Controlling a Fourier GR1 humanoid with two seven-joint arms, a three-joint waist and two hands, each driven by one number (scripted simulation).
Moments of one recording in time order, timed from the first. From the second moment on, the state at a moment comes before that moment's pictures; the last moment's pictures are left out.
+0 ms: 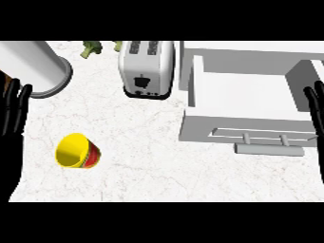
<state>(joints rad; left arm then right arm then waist) -0.01 0.10 0.01 -2.10 0.04 0.04 0.00 0.01 -0.14 -0.01 -2.10 -0.01 -0.01 0.01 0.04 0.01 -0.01</state>
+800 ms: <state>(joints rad) 0.07 0.39 0.06 -1.96 0.76 -0.61 0.02 -0.05 -0.11 0.03 -2.06 -0.12 0.04 0.08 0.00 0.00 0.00</state>
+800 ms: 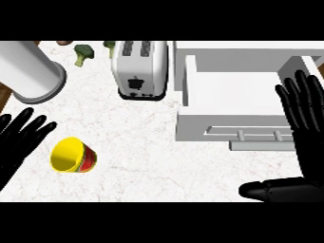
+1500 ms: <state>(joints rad) 0.02 0.35 0.13 -1.87 0.80 -0.69 0.11 -0.09 -0.08 0.02 -2.03 -0.10 0.05 0.11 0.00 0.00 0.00</state>
